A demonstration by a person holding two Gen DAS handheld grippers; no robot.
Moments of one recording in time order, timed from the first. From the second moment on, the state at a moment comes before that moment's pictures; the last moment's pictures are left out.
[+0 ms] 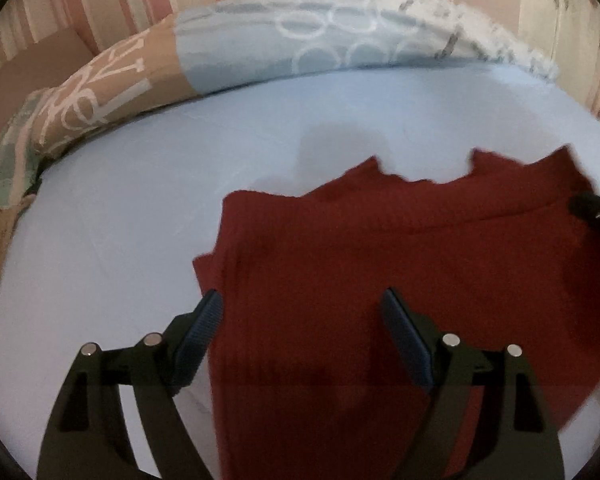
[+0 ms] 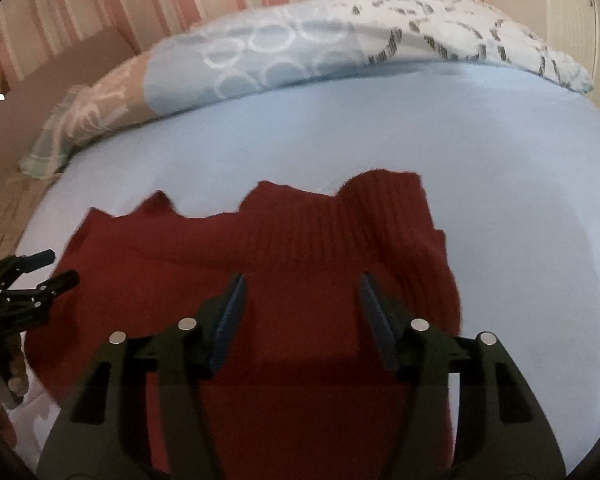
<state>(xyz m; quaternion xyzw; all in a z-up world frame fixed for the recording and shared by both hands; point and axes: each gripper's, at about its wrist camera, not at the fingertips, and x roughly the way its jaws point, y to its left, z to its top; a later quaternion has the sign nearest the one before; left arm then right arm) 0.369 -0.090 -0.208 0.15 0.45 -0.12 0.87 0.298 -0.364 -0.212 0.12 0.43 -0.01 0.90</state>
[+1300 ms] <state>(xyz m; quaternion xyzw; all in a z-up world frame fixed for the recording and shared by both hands) 0.262 -0.072 -0.164 0.06 0.44 -0.09 0.89 0.158 -0.320 -0.156 0.07 0.36 -0.07 0.93</state>
